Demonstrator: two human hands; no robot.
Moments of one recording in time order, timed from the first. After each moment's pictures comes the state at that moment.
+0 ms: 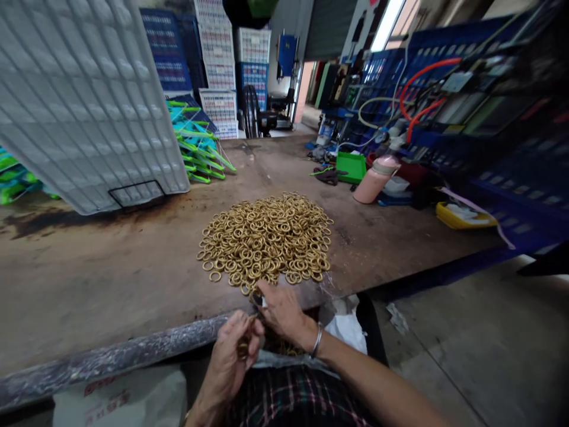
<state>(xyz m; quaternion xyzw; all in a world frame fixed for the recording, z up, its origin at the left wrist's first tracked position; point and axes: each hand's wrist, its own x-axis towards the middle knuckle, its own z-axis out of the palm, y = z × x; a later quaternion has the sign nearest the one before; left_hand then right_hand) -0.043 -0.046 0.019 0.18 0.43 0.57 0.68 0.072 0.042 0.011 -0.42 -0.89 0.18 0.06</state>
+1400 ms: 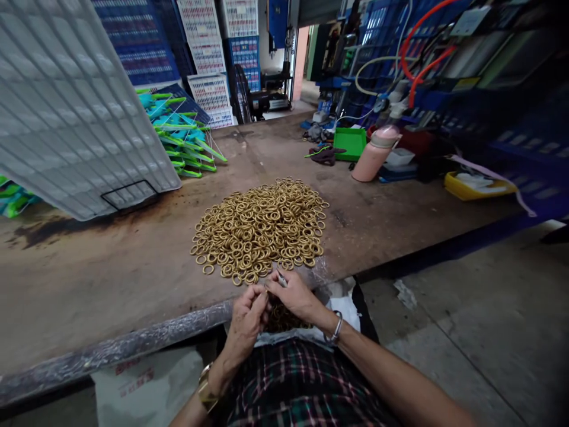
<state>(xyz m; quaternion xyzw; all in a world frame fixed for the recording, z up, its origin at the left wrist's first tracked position) -0.013 -0.015 0.016 0.32 0.56 0.47 0.60 0.103 0.055 0.025 -0.45 -0.64 0.55 0.28</state>
